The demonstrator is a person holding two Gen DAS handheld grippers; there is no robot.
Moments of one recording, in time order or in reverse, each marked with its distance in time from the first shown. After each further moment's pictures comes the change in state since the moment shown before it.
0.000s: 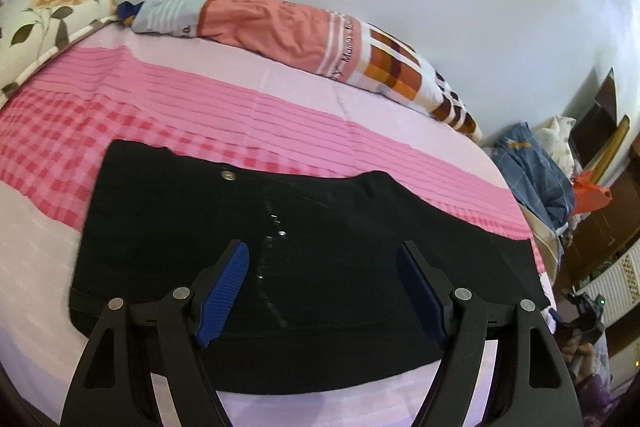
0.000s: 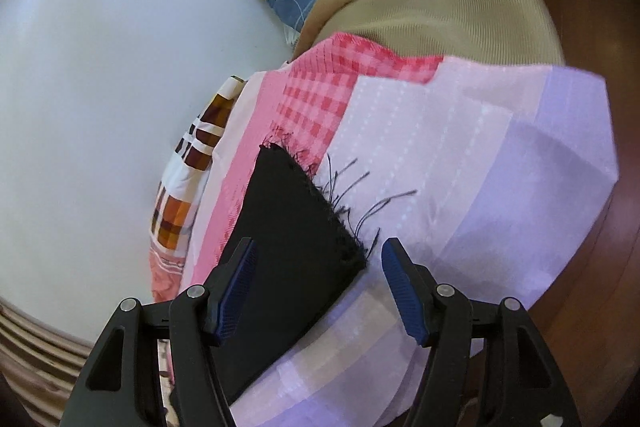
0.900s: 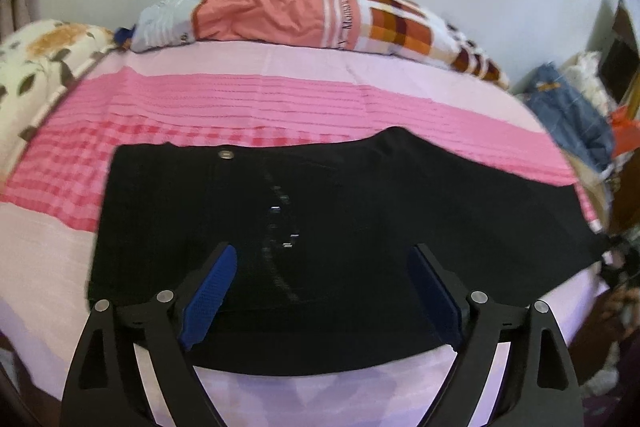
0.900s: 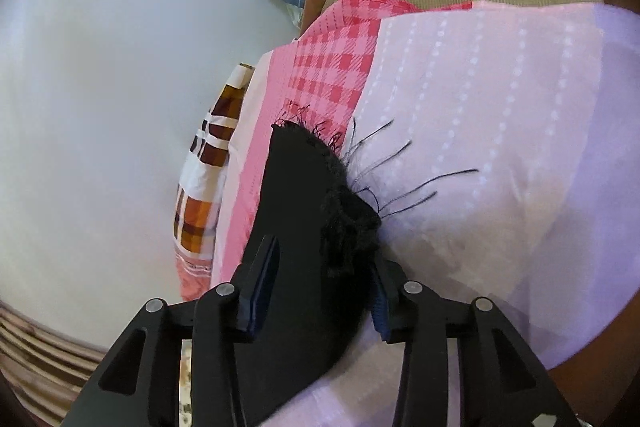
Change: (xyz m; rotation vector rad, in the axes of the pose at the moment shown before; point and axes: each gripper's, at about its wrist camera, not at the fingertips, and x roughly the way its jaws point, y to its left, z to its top) left arm 0.018 -0.030 -0.020 0.180 0.068 0.227; right arm 0.045 0.002 -0.007 0.090 0.048 0.098
